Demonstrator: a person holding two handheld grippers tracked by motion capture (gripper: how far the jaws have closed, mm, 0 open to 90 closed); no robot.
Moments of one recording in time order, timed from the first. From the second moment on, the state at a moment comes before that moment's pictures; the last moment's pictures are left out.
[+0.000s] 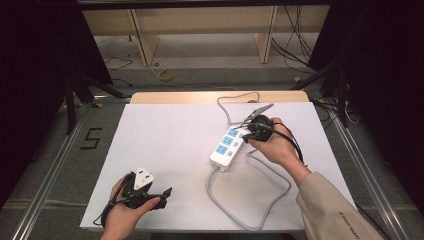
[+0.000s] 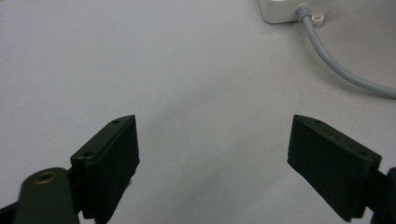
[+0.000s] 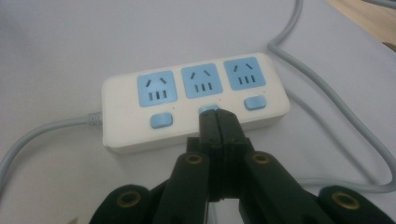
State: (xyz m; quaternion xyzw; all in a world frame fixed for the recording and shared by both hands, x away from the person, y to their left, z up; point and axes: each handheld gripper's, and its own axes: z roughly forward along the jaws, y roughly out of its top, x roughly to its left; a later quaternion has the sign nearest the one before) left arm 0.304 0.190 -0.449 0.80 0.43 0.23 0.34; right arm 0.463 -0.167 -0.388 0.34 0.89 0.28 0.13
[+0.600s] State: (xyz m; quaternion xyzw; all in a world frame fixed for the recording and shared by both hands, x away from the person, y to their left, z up) left arm 0.304 0.190 -0.449 0.80 0.43 0.23 0.35; right arm 0.479 -0.154 -0.391 0.34 0.90 0.26 0.13
